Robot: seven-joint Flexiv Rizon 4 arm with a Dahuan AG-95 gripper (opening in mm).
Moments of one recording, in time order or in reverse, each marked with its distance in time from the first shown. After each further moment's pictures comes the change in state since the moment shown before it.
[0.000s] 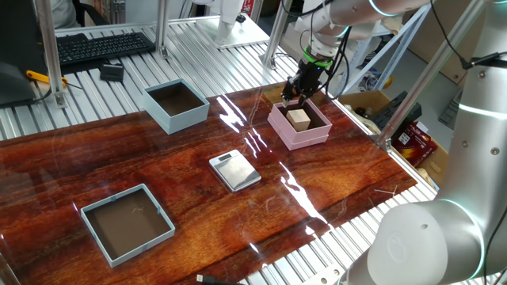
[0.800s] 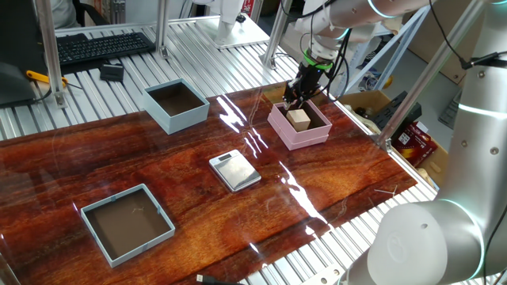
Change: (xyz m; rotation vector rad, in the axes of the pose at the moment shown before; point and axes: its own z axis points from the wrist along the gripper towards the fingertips) arm -0.001 0.000 0.006 0.006 -0.001 -0.013
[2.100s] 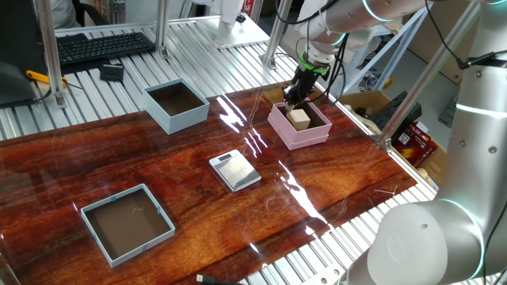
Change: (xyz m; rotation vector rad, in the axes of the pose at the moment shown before) arm 0.002 0.007 0.014 -0.013 -0.008 -0.089
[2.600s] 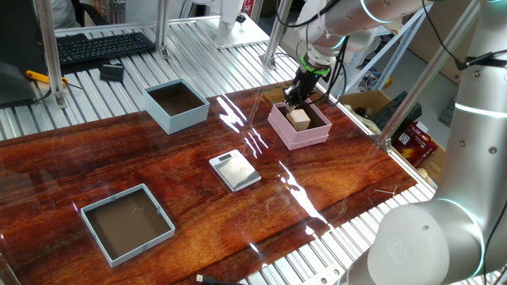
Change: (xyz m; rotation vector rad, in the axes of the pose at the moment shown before) arm 0.000 0.000 0.000 -0.002 -0.011 -0.013
